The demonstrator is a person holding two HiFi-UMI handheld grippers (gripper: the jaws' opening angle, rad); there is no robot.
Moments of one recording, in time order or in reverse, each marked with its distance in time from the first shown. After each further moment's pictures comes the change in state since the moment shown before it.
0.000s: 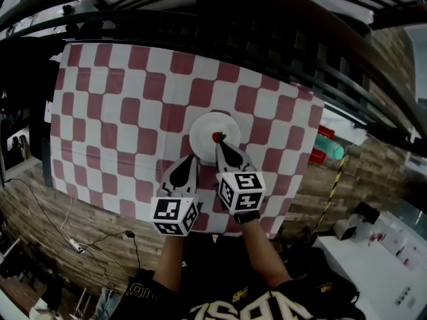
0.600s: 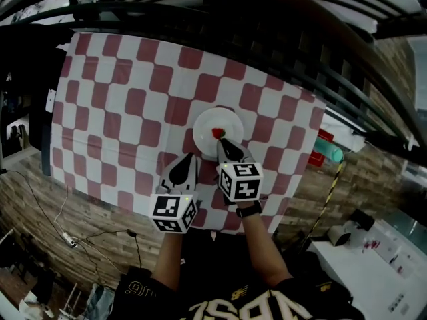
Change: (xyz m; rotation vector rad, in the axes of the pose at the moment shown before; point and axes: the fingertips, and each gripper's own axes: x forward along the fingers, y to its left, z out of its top) left arm -0.014 0.006 -0.005 -0.020 -0.022 0.029; right arm 0.011 -0.003 -0.022 -0.072 0.136 -0.007
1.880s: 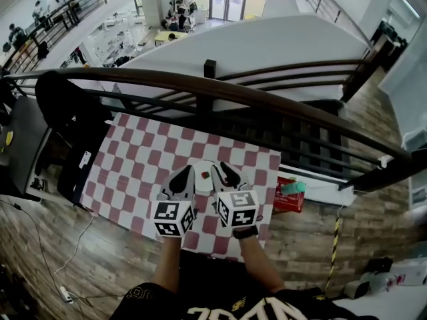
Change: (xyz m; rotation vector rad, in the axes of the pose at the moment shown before) left arm -0.132 -0.138 0.162 0.297 -0.441 -0.055; right arm -0.245 0.071 0.134 -0.216 -0.592 0.074
